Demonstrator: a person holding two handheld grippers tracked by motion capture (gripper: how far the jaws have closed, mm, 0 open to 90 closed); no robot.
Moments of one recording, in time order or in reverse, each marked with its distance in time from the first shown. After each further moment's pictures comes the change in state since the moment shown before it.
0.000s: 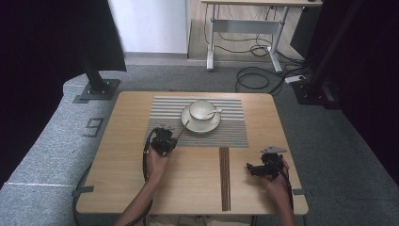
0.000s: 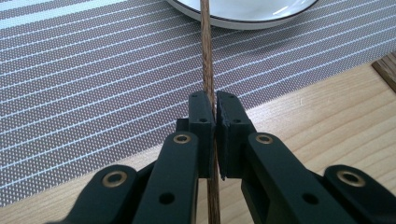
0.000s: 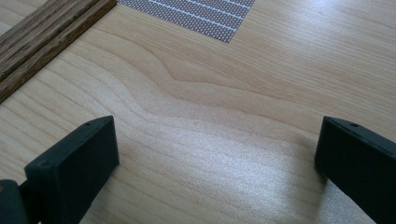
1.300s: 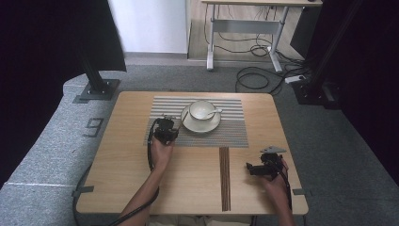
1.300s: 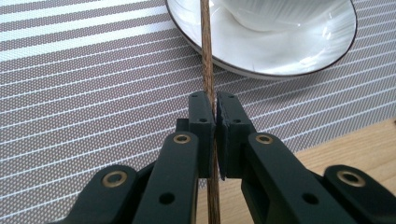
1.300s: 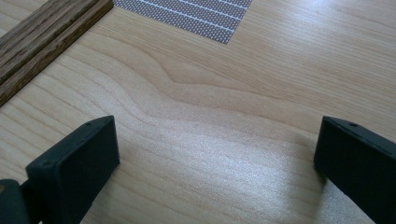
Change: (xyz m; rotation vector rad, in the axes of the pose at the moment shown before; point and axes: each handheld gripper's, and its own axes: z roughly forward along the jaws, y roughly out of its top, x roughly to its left) left arm 0.009 0.033 0.018 -0.013 0.032 -0.071; right arm 0.003 0.001 0.001 0.000 -0.017 0.016
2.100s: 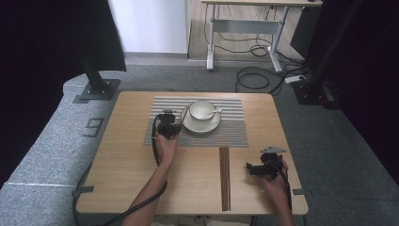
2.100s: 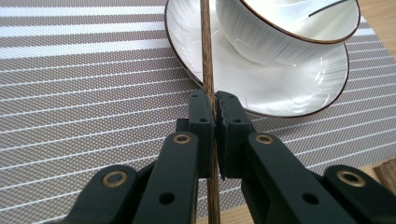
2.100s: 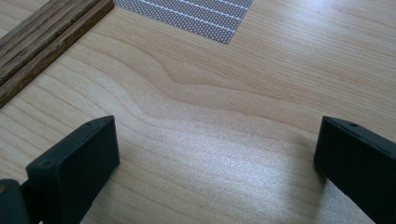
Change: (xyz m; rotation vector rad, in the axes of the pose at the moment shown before) left arm 0.000 0.019 0.013 -0.021 -0.033 -0.147; right arm 0.000 0.000 0.000 0.000 0.001 -0.001
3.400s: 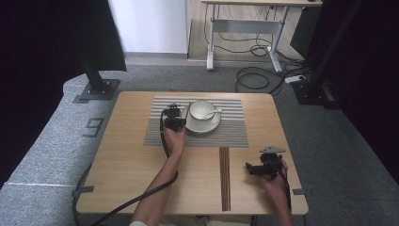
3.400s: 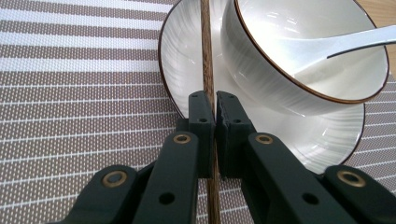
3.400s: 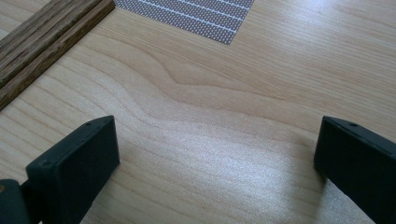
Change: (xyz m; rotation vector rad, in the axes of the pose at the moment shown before) left arm -0.008 0.023 0.035 -0.006 0.025 -0.096; right arm 0.002 0.000 0.000 0.002 -0.003 0.006
